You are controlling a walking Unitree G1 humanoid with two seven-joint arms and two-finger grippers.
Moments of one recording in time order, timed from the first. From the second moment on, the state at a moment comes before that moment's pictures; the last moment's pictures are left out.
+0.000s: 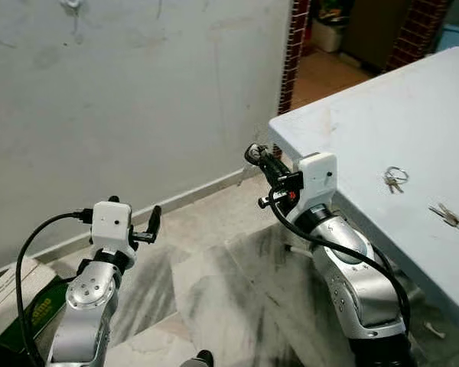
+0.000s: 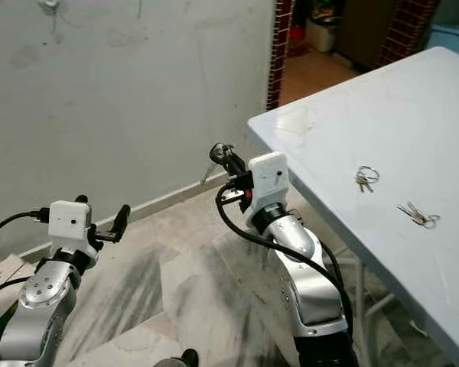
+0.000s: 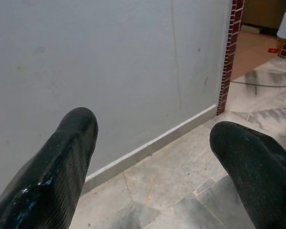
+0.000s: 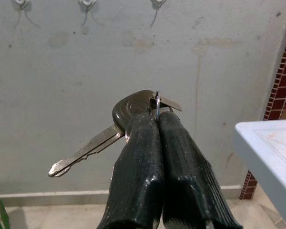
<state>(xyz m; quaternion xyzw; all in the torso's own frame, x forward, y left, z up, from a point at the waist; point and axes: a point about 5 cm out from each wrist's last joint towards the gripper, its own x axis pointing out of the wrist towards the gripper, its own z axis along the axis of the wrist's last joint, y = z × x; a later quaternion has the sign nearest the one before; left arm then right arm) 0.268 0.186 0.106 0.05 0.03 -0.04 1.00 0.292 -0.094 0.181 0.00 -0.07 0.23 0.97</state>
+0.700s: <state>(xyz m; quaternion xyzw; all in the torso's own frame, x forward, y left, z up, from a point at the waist) 0.267 0.173 0.105 0.04 0.03 -0.08 1.00 0.292 -0.095 0.180 0.00 -0.07 0.22 0.97</state>
